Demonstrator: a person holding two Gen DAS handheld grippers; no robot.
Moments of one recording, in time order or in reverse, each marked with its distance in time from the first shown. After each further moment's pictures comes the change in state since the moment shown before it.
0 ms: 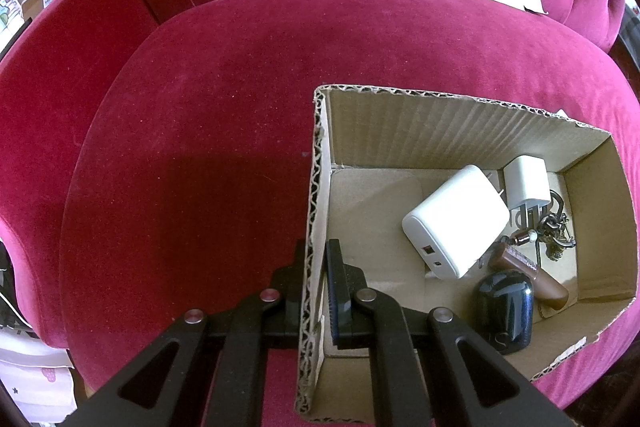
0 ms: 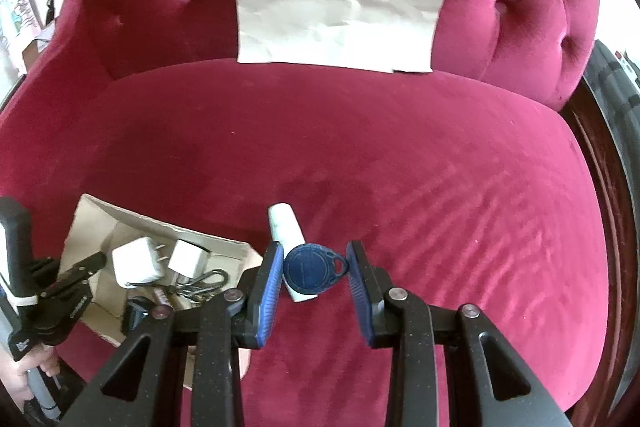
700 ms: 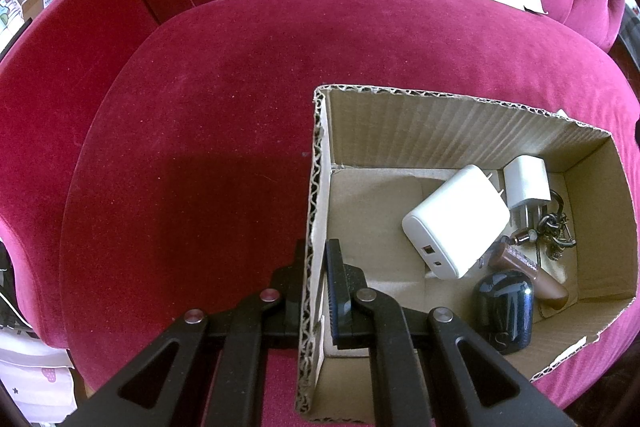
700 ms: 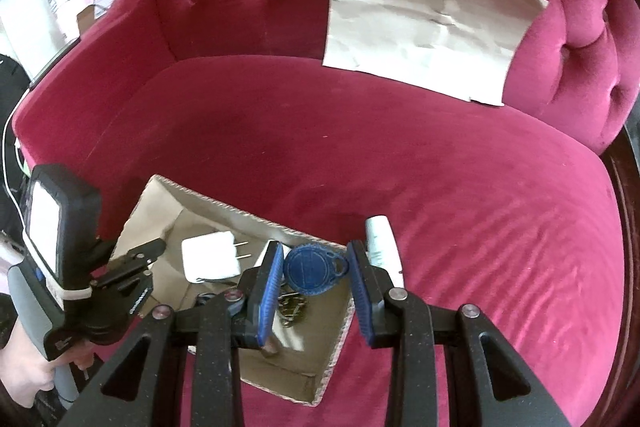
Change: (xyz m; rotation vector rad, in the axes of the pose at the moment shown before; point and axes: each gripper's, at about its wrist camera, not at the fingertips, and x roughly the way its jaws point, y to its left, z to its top) left arm 0.000 0.000 0.000 0.000 0.000 0.001; right arm -0.005 0.071 -0.002 -0.141 -0.019 0.108
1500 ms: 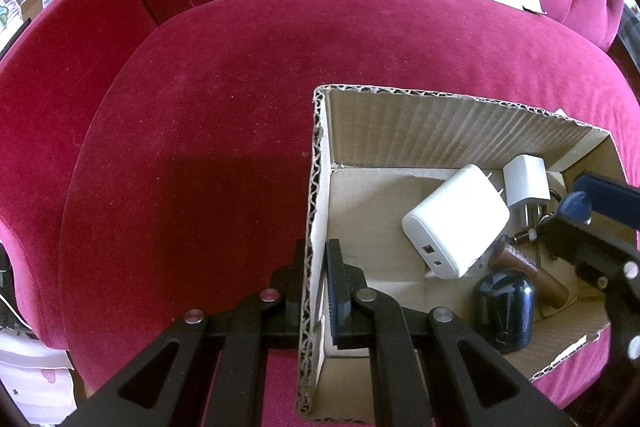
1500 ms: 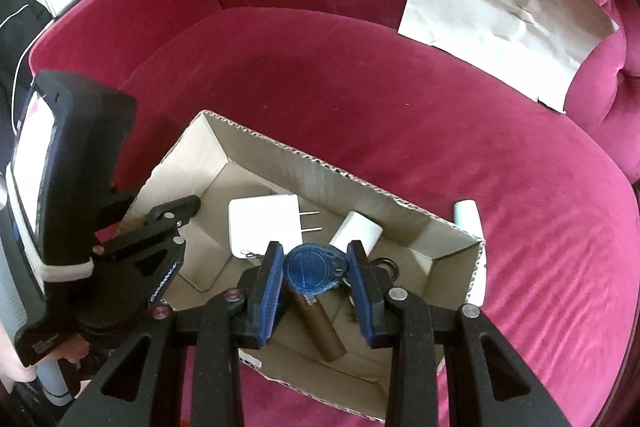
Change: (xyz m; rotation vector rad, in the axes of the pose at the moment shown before) left arm 0.000 -0.001 0.000 -0.002 0.000 0.001; right arm 0.047 0.056 -0.020 -0.137 0.079 0.054
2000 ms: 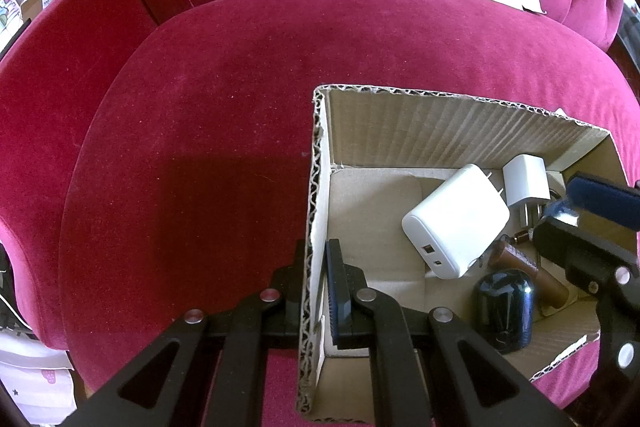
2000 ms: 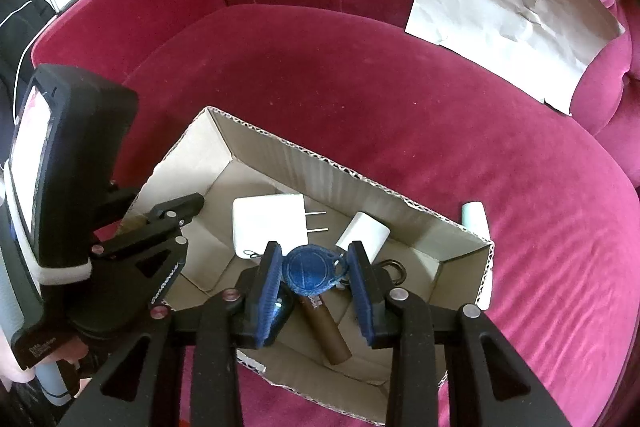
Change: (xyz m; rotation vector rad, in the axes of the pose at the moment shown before) left arm 0.000 0.000 0.000 -0.001 0.000 0.000; right arm 0.005 0.002 0.000 -0.008 -0.001 0.005
